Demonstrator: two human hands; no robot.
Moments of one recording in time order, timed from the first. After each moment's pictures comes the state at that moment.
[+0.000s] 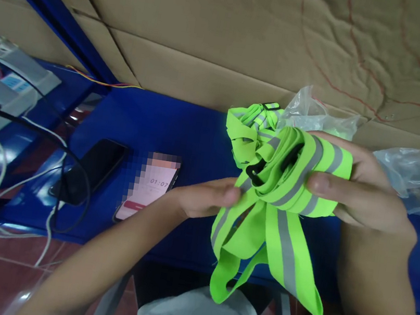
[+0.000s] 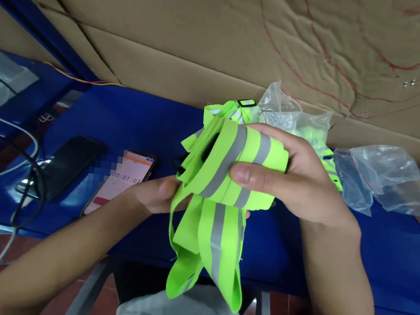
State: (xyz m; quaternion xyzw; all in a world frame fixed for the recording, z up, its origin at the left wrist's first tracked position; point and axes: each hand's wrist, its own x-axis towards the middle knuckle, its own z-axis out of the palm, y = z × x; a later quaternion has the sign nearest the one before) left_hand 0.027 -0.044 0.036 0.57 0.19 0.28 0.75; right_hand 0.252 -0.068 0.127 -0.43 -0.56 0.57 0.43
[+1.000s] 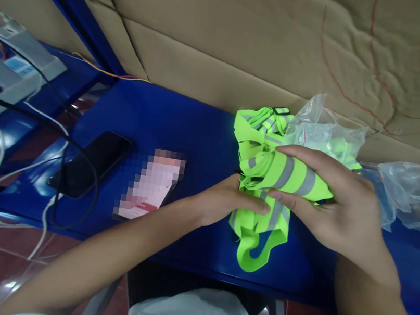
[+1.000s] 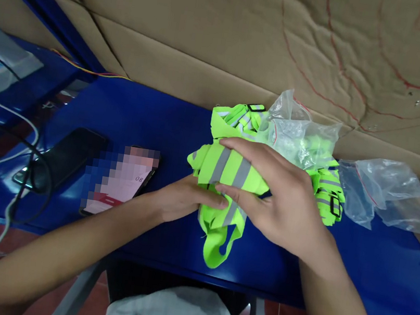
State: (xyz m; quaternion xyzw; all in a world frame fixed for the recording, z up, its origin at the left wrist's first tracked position) left_hand 0.050 -0.052 0.032 0.31 0.24 0.30 0.87; right_hand 0.241 -0.074 0.117 -0.44 -0.83 0.10 0.32
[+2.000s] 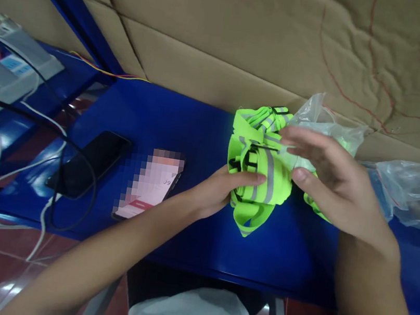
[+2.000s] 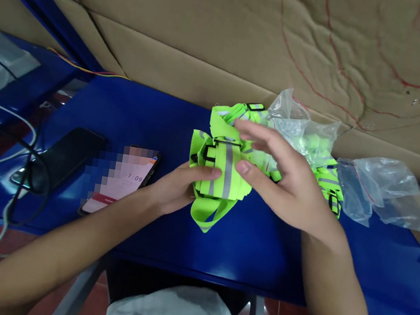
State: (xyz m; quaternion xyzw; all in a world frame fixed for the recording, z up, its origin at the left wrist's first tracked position) left_hand 0.047 -0.042 0.034 0.31 0.25 0.37 0.84; right_hand 0.256 -0.055 0.116 -0.41 -0.82 0.27 0.30
